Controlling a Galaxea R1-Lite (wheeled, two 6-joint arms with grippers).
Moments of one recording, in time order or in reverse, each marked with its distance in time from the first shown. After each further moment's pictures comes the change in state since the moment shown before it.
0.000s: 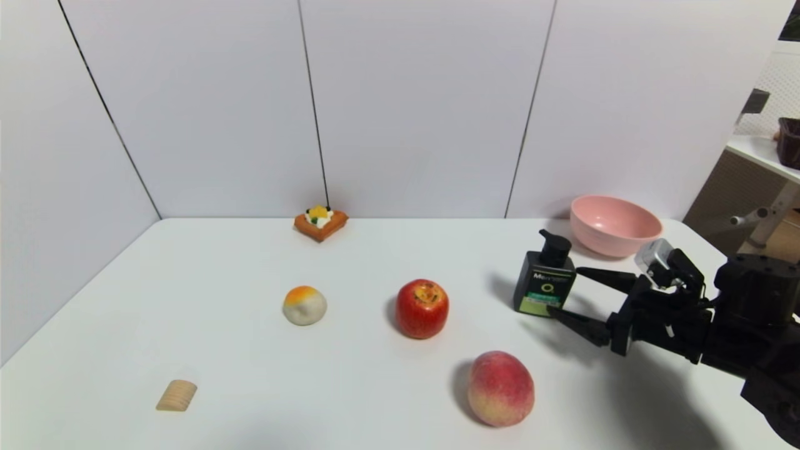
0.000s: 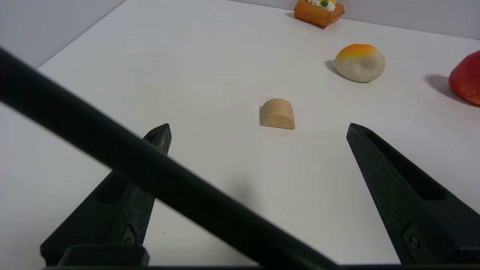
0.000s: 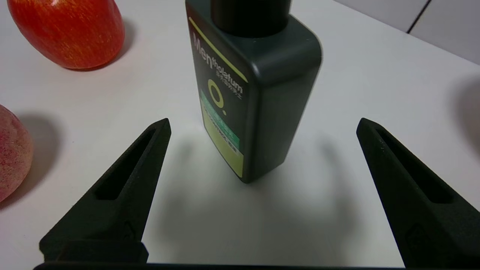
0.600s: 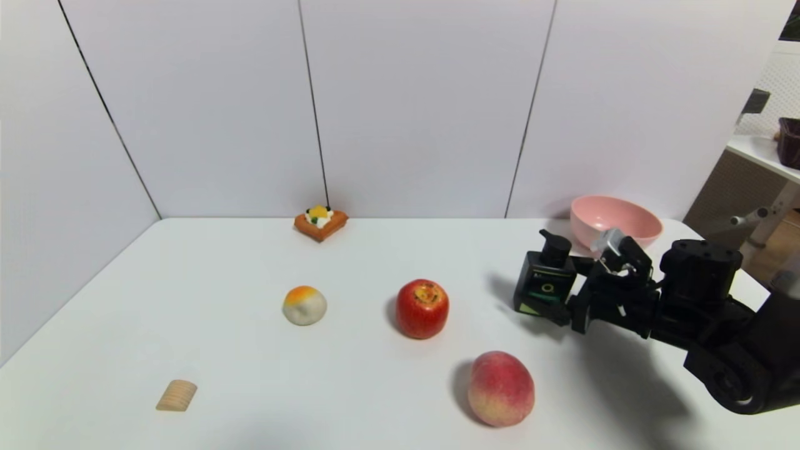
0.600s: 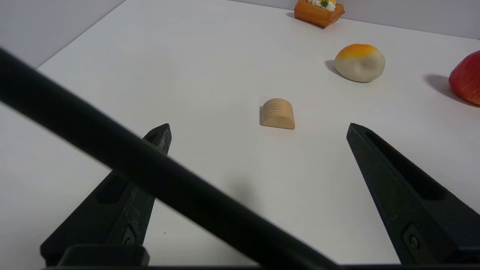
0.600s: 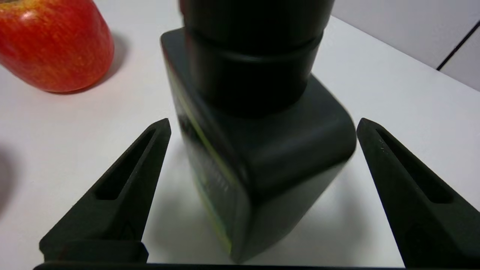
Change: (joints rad) left arm 0.000 0.000 0.000 0.000 0.000 0.000; right arm 0.073 0.141 -0.176 -0.014 -0.005 0.005
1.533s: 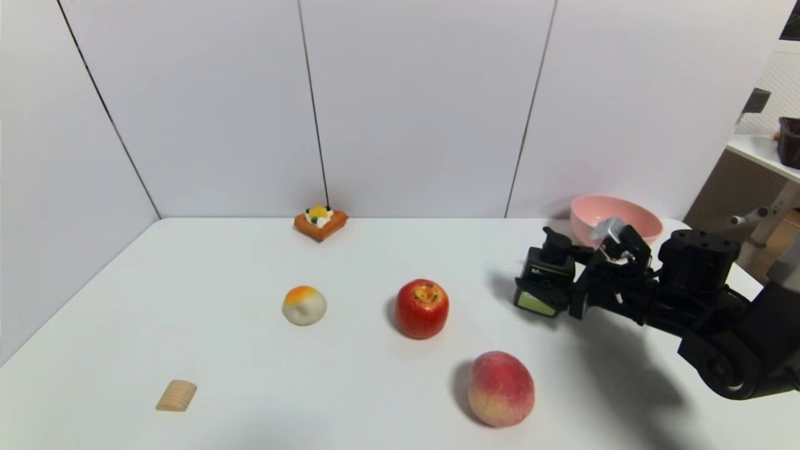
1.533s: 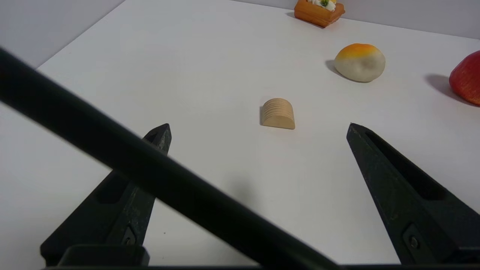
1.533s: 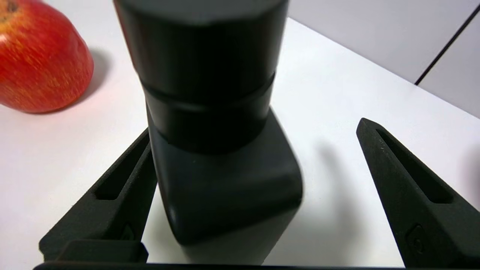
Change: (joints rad) left arm -0.001 0.000 0.000 0.000 0.000 0.000; right arm -0.015 0.000 -0.052 0.006 0.000 0.031
